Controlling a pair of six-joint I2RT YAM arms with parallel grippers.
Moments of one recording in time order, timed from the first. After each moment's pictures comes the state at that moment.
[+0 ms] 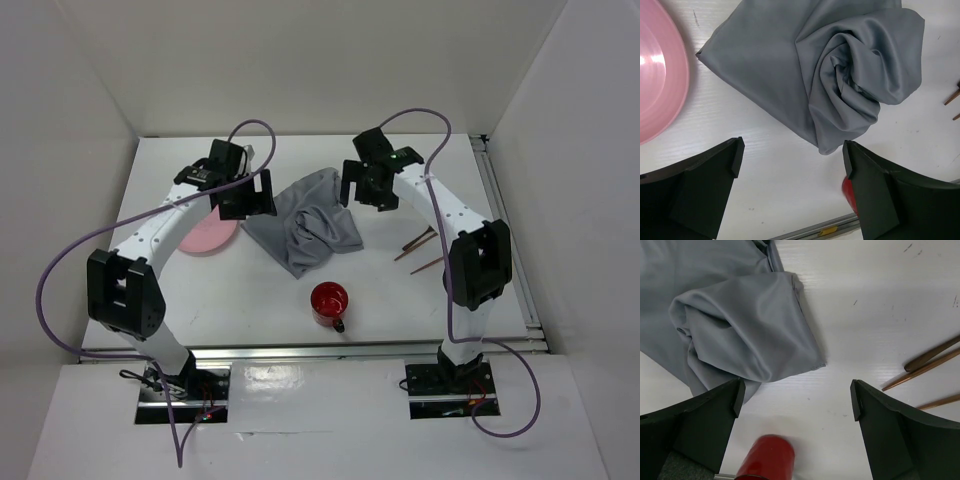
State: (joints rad) left arm -0.28 1.64 1.45 -0.75 0.12 -0.40; right arm 0.44 1.86 1.71 -0.88 0.14 0.51
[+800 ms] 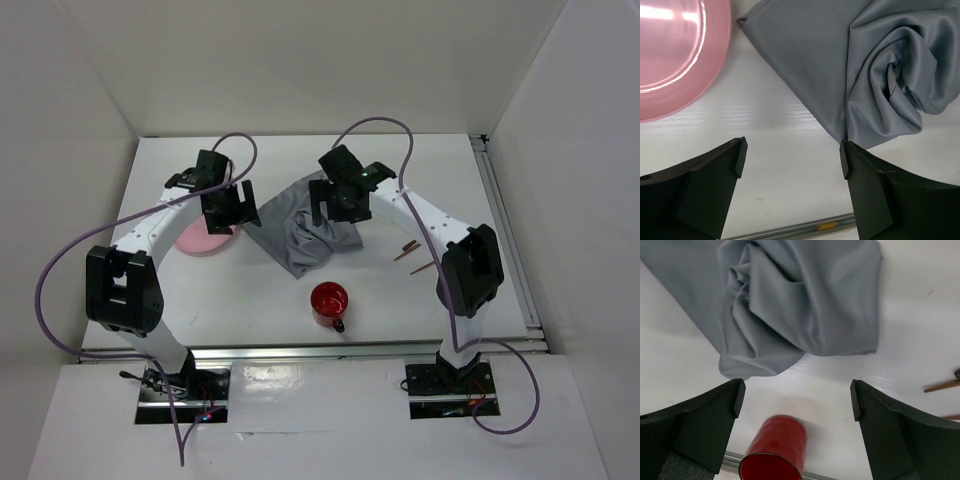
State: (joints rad) left arm -0.18 1.65 1.35 -0.76 0.13 -0.44; right arm 0.61 1.85 1.67 -0.85 0.12 0.46
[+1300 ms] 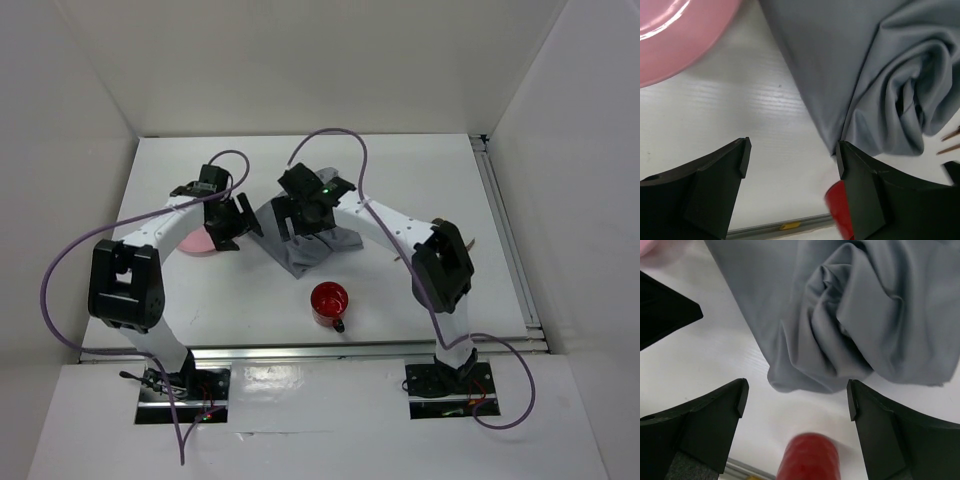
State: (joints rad) left arm -0.16 1.67 1.22 -0.69 0.18 -0.66; right arm 0.79 1.96 1.75 -0.76 0.13 0.43
